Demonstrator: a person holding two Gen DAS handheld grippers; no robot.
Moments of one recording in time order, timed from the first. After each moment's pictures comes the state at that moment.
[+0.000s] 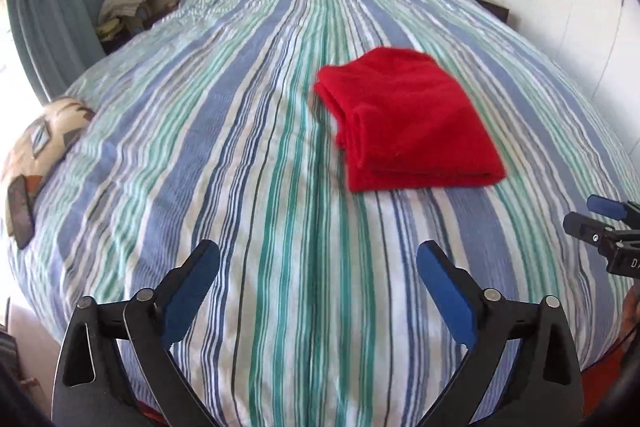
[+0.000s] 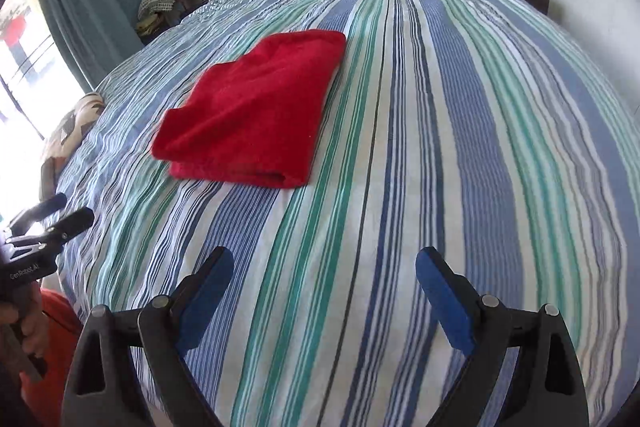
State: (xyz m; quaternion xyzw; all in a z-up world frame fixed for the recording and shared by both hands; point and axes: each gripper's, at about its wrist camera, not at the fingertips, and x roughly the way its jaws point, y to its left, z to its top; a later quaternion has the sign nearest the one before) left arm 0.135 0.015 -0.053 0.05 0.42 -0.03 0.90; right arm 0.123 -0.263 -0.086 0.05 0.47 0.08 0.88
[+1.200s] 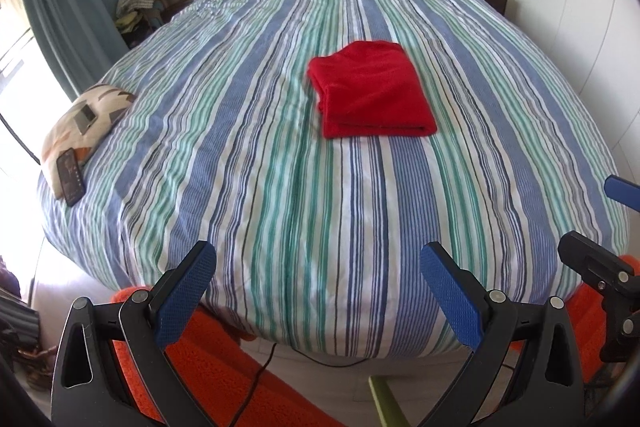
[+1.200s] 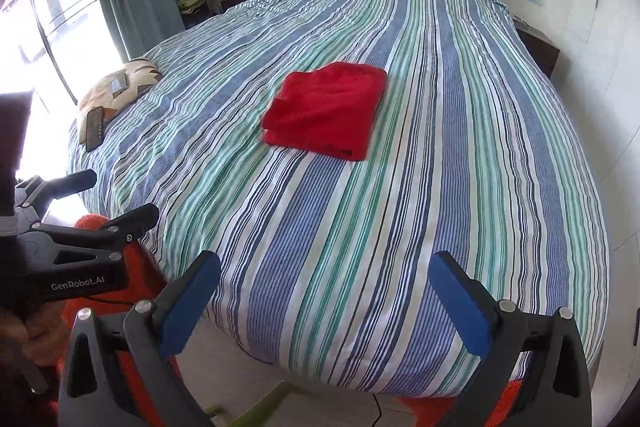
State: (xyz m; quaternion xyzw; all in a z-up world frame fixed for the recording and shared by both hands) left arm 0.029 -0.019 0.018 0.06 0.47 0.00 0.88; right arm -0.012 -0.222 0.030 -0.02 0.46 0.11 0.88
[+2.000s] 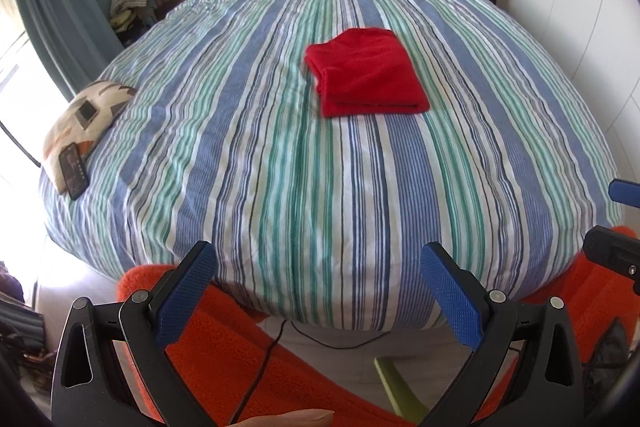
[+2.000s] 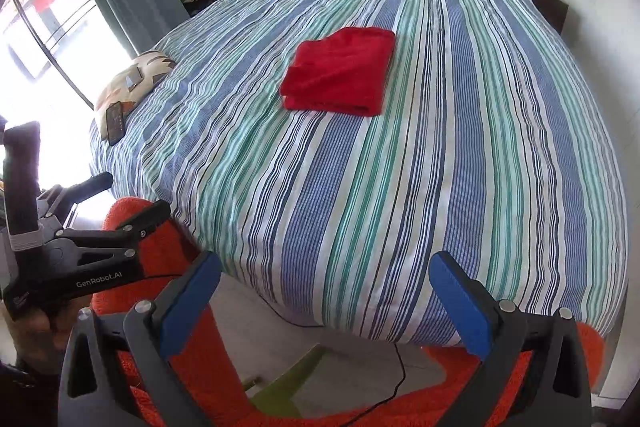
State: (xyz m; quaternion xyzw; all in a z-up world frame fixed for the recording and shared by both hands) left arm 0.000 -0.006 0.021 0.06 0.49 -0.01 0.87; right arm -0.043 -0.235 0.037 0.03 0.52 0.13 0.84
